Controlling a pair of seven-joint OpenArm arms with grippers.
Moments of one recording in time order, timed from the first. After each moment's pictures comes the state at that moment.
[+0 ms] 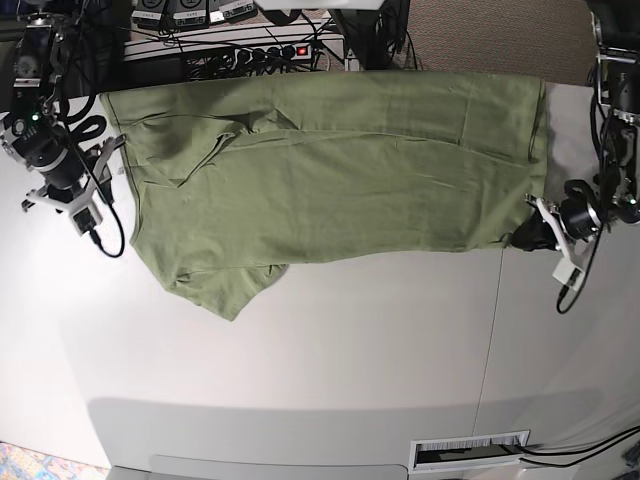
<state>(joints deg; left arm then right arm) -7.7 -36.1 2.2 67.0 -48.8 -43.0 39.9 -16.2 34.6 22.6 108.9 17.7 35.4 -51.9</state>
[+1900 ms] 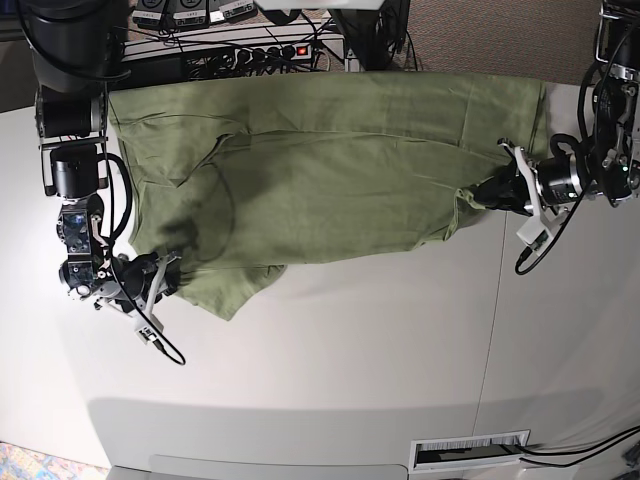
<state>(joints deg) 4.8 -37.5 2.4 88.7 -55.6 -43.3 48.4 33.7 29.1 -16.0 44.0 13.8 36.8 -35.6</state>
